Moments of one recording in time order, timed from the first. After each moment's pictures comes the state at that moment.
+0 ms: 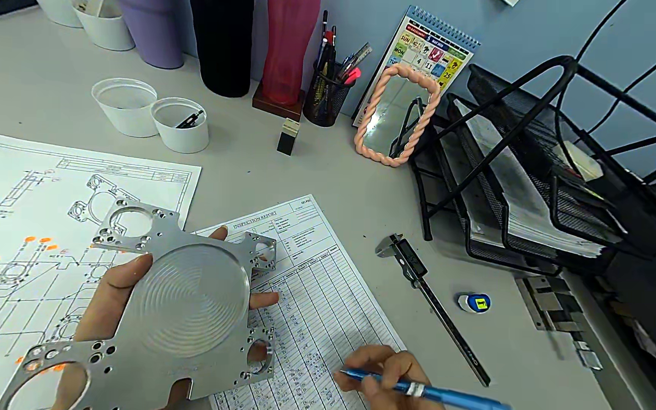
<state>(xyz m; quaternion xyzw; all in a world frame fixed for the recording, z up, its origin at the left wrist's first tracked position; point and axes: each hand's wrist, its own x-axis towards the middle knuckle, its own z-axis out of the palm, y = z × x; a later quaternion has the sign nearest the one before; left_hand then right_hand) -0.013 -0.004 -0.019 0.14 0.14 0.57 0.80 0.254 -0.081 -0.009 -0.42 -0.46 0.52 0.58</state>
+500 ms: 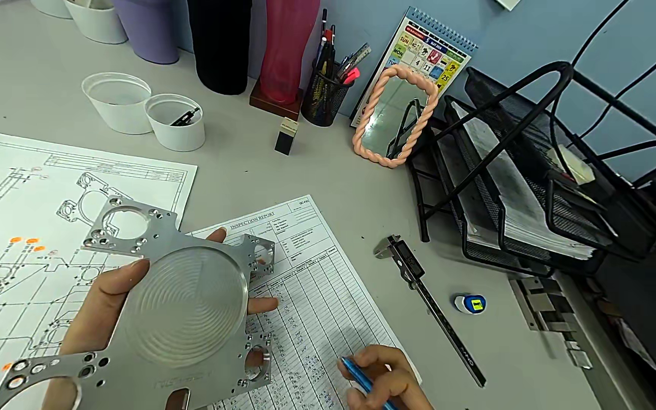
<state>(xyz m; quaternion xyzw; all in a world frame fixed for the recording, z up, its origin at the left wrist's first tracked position) -0.016 -0.002 -0.015 0.13 0.16 0.54 0.82 0.252 -0.082 -0.013 -0.46 -0.56 0.42 0.55</state>
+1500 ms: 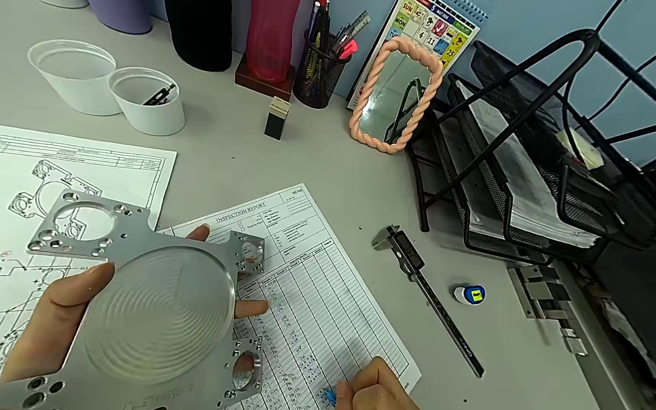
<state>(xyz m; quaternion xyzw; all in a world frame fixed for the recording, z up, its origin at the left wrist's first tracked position) -0.012 0.002 -0.006 0.10 0.23 0.56 0.79 0.242 -0.085 -0.022 -0.54 -0.66 0.23 0.47</state>
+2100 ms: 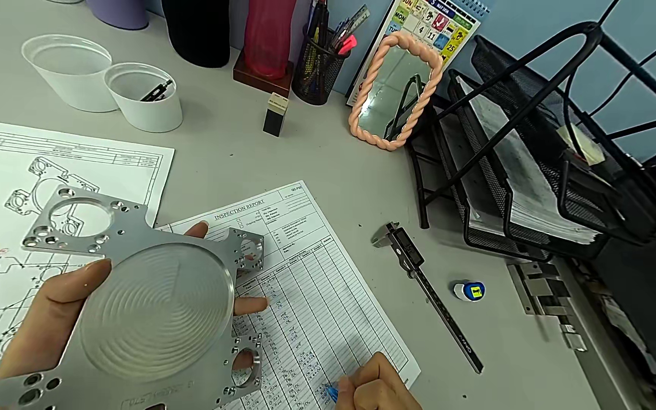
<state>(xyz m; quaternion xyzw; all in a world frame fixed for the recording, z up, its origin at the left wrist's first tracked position) -0.019 0.000 -0.009 0.13 0.23 0.53 0.81 0.241 -0.085 -0.022 -0.54 -0.65 0.22 0.48</state>
